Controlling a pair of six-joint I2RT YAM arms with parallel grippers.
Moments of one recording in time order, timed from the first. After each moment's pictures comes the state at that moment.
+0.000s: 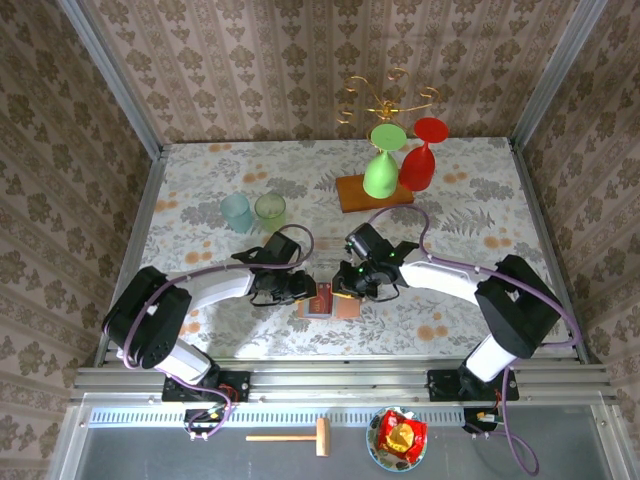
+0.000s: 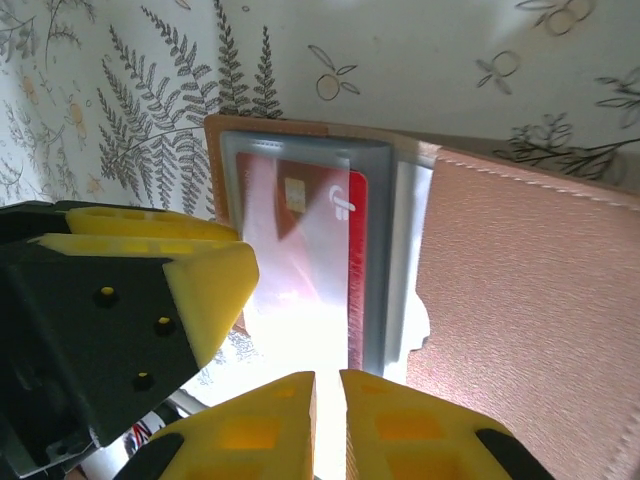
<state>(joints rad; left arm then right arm) -0.70 1.51 0.71 -0.32 0.38 -0.80 0.72 1.61 0.92 -0.36 -0.40 0.92</state>
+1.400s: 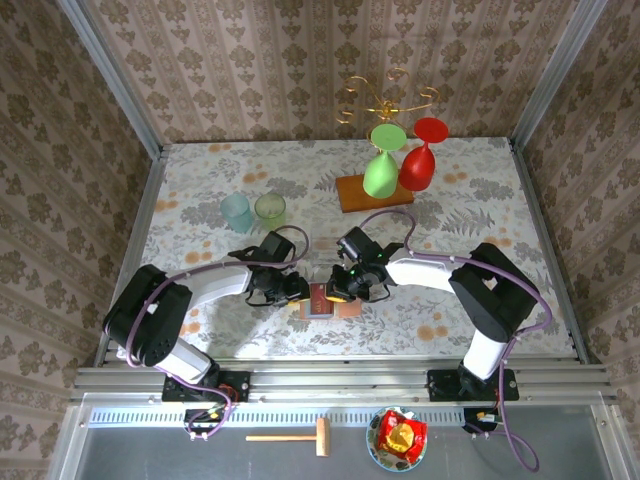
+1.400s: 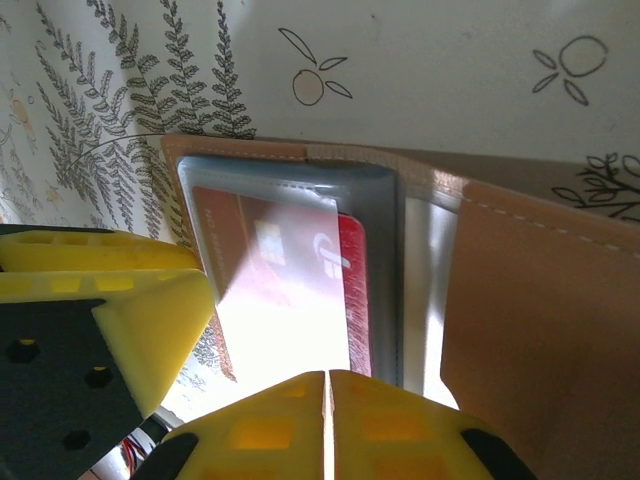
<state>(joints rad) -0.66 1.52 0.72 -0.39 0.38 -0.77 0.73 1.74 0.94 -0.29 -0.44 0.94</state>
